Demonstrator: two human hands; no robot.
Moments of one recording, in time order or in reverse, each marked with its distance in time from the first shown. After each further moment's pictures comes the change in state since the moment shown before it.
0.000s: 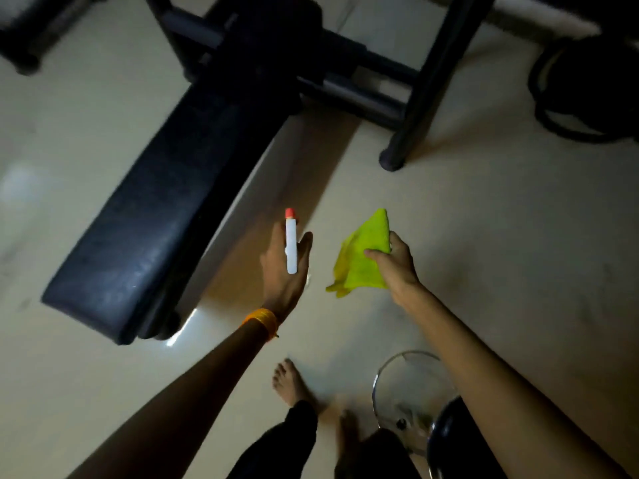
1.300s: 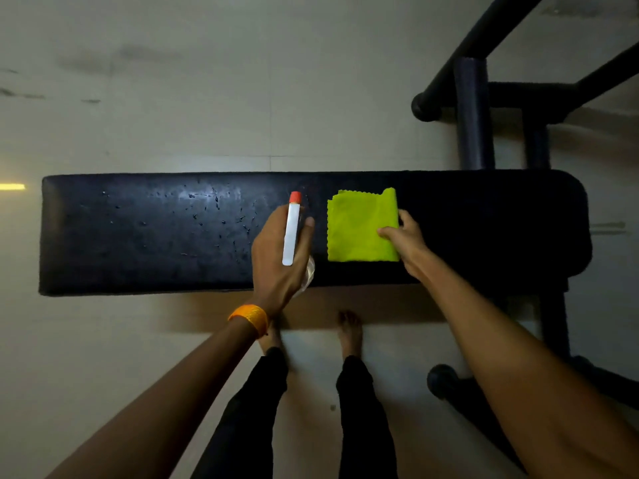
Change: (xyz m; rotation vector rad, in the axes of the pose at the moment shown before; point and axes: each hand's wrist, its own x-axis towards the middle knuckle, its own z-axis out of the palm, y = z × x) left_hand 0.403 -0.103 -0.095 -0.008 0.948 -0.373; right_hand 0.407 -0.354 0.385 -0.652 -0.759 -0.189
